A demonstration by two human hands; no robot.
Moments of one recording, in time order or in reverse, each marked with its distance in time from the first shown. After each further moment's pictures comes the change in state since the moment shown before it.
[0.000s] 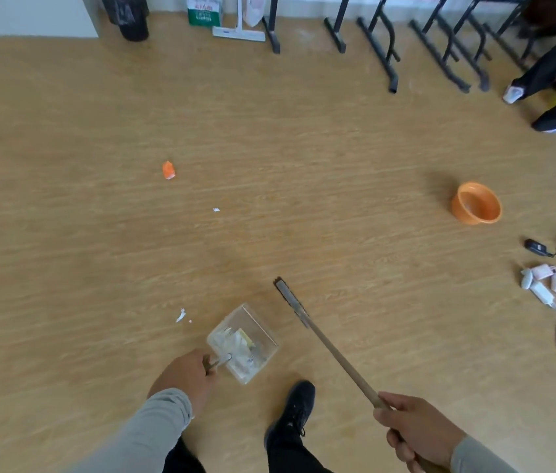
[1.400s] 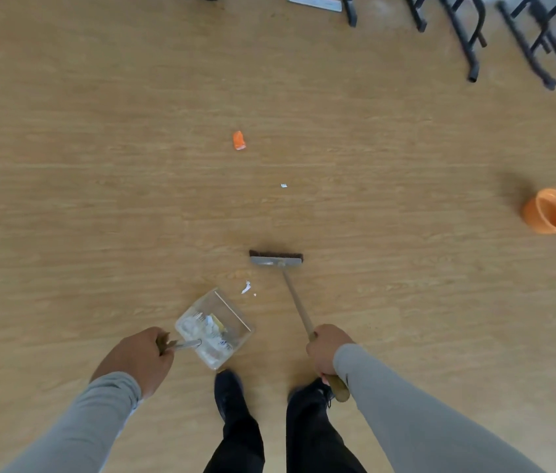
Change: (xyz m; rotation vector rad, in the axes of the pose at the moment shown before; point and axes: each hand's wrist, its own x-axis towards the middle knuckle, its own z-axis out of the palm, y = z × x) left_hand 0.011 -0.294 -0.133 0.003 0.119 -0.162; right_hand 0.098 -0.132 0.355 -0.730 0.108 -0.133
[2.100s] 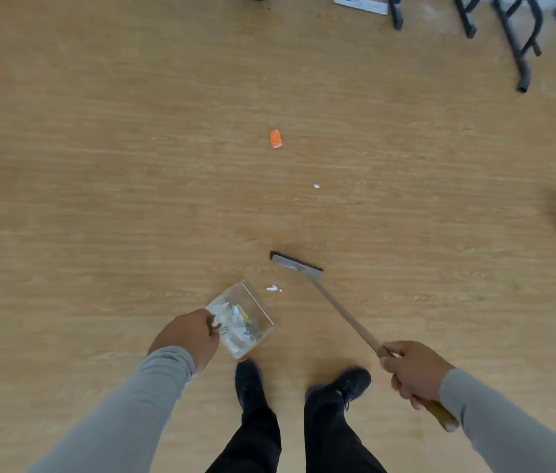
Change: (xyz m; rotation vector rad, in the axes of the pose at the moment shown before) left_hand 0.000 -0.007 0.001 -0.011 0.010 0.015; right_hand -0.050 0.043 -0.038 0.108 -0.079 0.067
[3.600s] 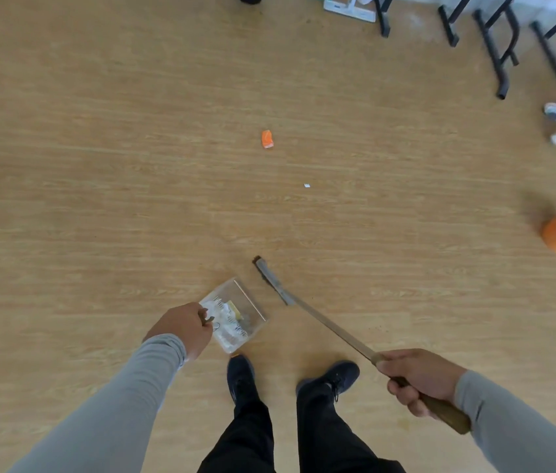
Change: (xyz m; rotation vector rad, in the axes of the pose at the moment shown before) left_hand -0.006 -0.013 0.009 -0.065 -0.062 -0.037; right_hand -0.045 0.028 -0.001 0.395 -0.243 0.125
